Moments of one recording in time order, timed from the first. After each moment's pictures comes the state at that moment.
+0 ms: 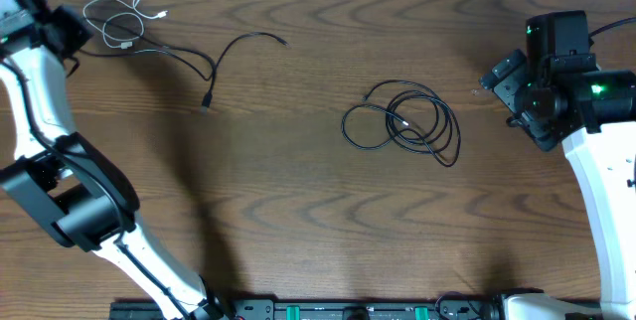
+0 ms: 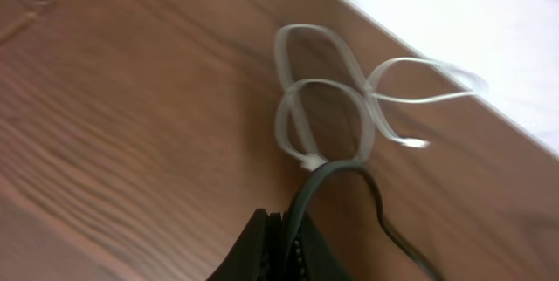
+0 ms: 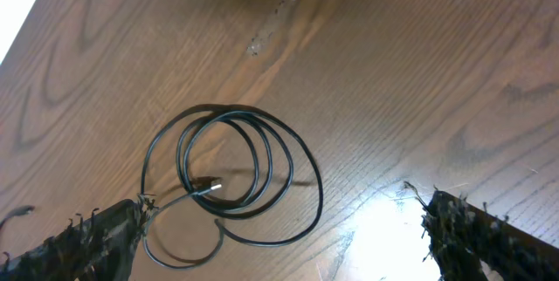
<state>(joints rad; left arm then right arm) 0.53 2.14 1.91 -0.57 0.14 -0.18 0.10 1.43 1.49 -1.18 0.19 0.96</state>
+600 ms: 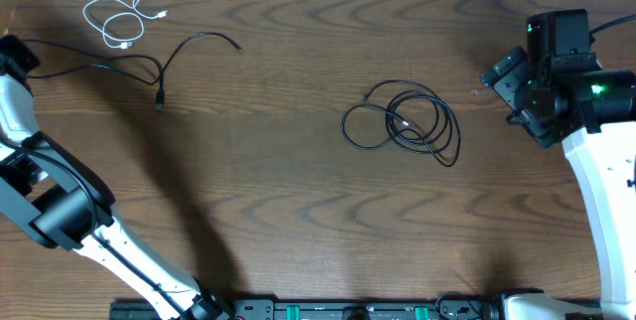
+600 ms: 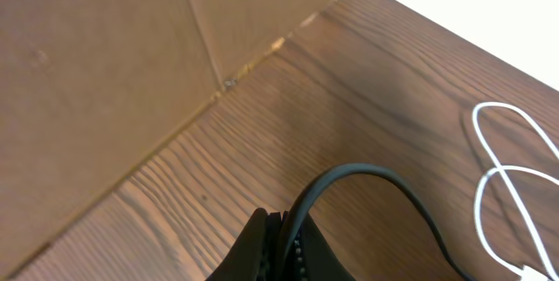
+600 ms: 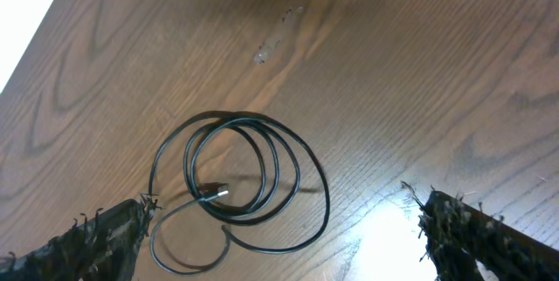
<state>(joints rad) 0.70 2.26 1.91 -0.29 0.02 -0.01 0.10 1.43 1.49 -1.16 0.19 0.96</state>
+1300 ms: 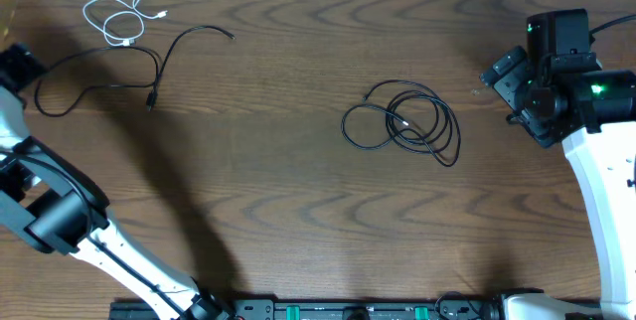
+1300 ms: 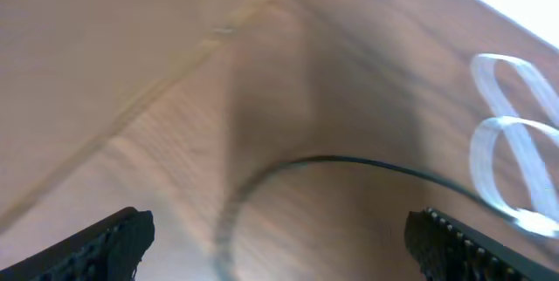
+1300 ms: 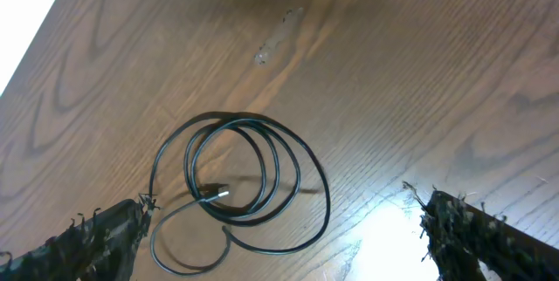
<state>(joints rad) 0.74 2.26 1.91 -0.41 0.11 -0.02 0.10 1.43 1.49 -1.15 0.19 0.96</state>
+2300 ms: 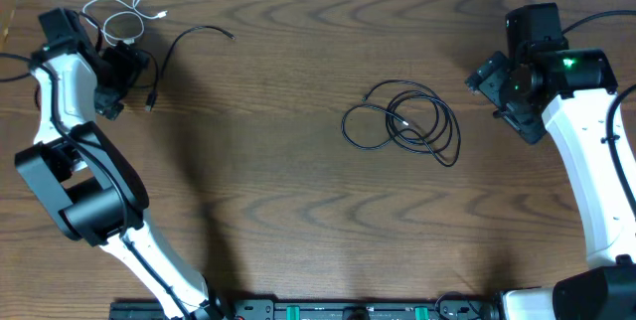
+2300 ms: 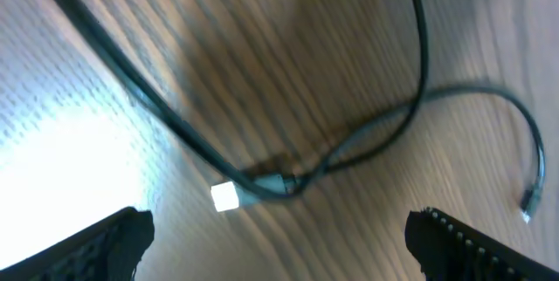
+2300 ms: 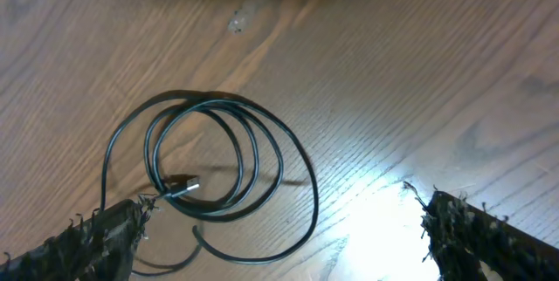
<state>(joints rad) 0.45 2.13 1.73 -0.81 0.15 -0.60 0.10 1.57 1.49 -1.16 0.15 0.93</state>
